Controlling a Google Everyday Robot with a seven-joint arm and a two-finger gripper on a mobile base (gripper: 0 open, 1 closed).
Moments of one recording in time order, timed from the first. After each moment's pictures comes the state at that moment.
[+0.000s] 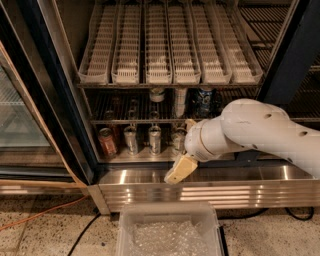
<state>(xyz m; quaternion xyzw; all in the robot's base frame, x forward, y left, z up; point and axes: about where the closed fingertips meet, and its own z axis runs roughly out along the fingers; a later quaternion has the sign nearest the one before) 0.514 -0.055 0.740 -0.55 0.76 0.09 0.32</state>
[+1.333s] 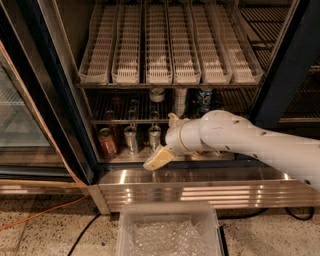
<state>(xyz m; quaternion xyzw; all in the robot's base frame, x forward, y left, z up) 0.576 0.000 0.714 -0.53 0.74 0.12 0.41</state>
